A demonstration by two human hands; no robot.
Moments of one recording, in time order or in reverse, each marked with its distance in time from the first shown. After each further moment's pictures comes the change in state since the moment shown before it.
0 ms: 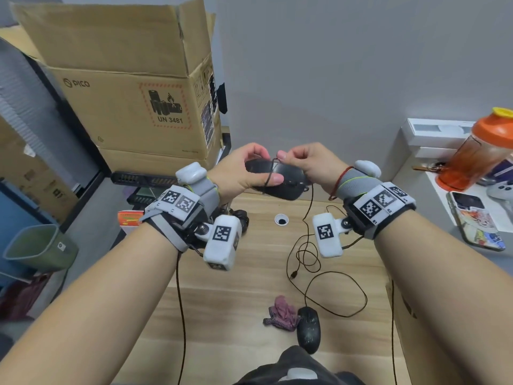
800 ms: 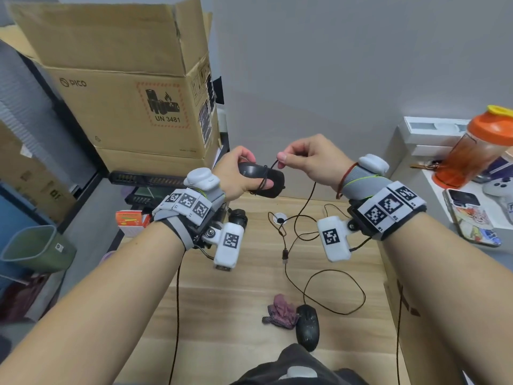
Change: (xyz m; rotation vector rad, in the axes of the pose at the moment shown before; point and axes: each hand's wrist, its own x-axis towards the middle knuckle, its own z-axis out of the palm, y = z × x) left_hand 0.012 -0.032 -0.006 0.303 0.227 0.021; right_hand -0.022 -0.022 -0.009 -0.232 0.025 -0.177
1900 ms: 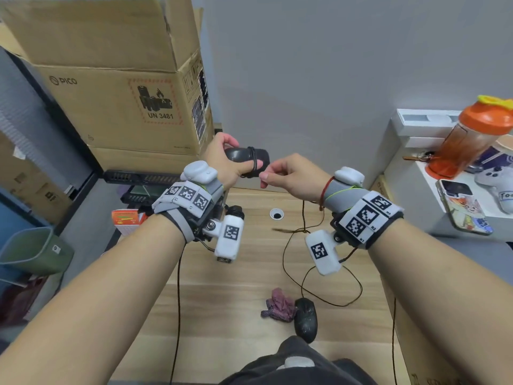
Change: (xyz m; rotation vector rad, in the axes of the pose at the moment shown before) left_hand 0.005 0.001 0.004 0.008 0.273 -0.005; right_hand -0.014 0.008 0.034 -0.025 -0.148 0.033
